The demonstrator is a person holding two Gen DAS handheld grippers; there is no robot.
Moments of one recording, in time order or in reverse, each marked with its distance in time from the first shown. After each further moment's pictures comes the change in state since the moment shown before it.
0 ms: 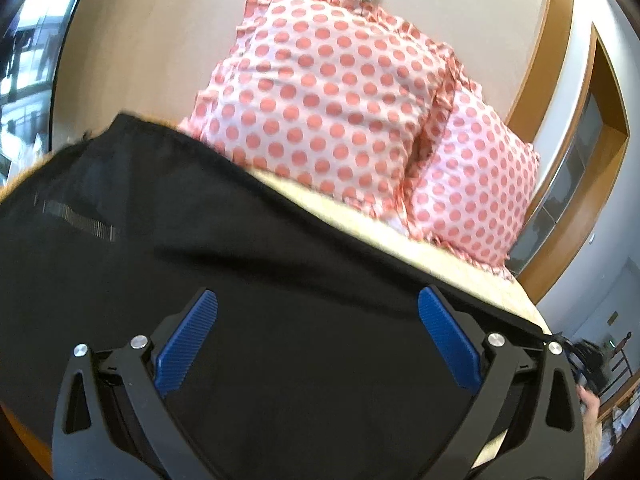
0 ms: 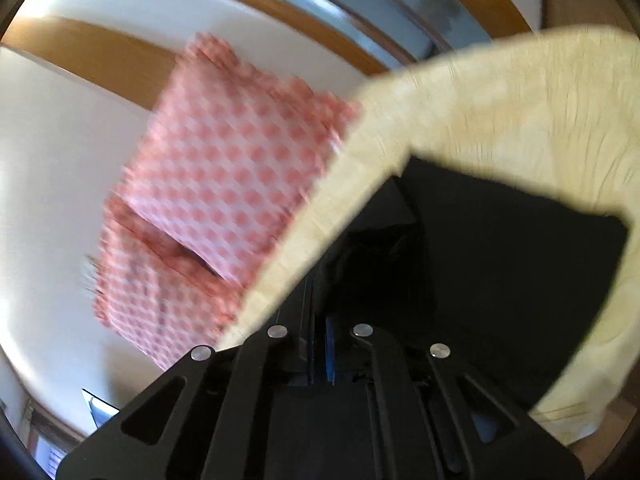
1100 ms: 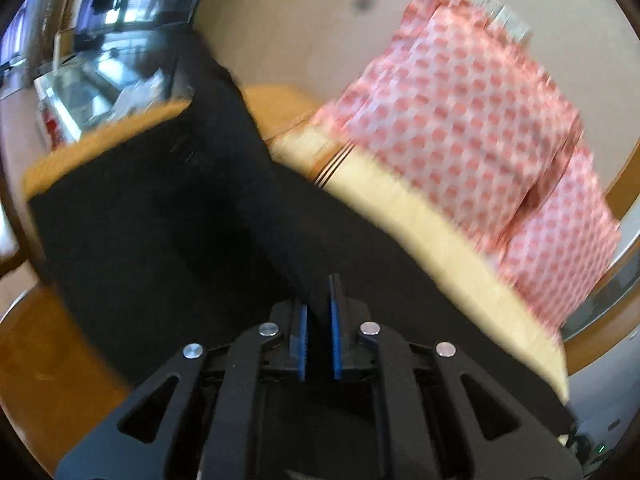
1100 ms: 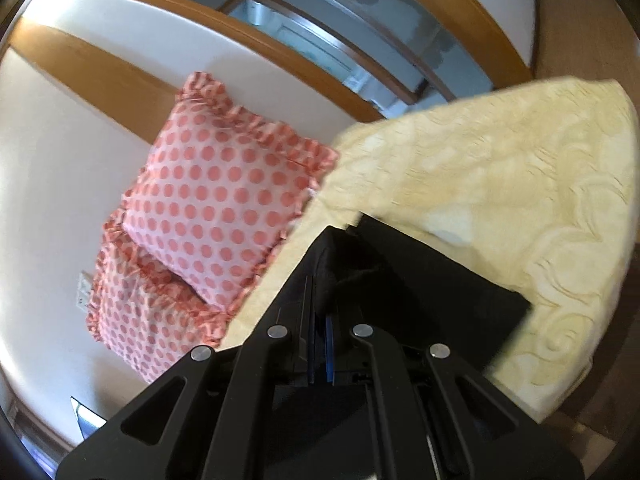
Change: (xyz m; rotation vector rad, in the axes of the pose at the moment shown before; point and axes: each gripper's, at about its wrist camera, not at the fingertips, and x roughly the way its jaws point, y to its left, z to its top) left arm -0.056 0.089 -0.027 -0.331 0.084 0.307; right arm -0.018 -0.036 0.015 0.006 -0.035 -0.086
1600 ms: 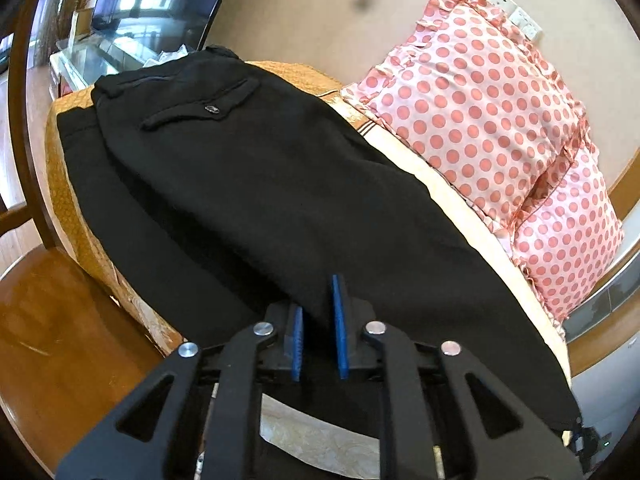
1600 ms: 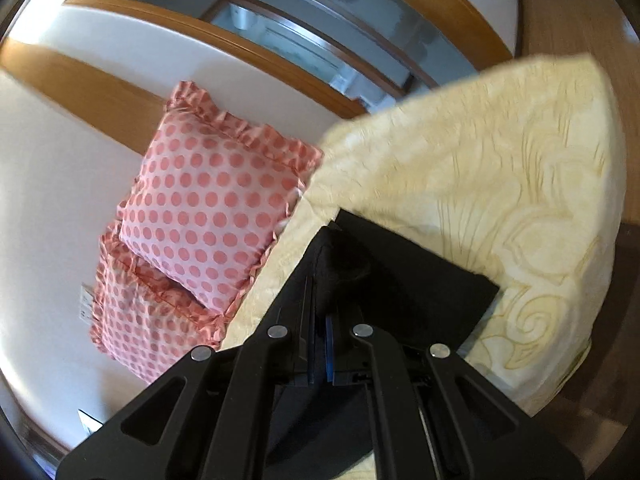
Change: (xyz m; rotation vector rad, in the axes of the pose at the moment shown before) left arm -0.002 0.023 -0.041 -0.029 -0.024 0.005; right arm -0.014 -0.001 0.001 0.002 -0.016 -0.013
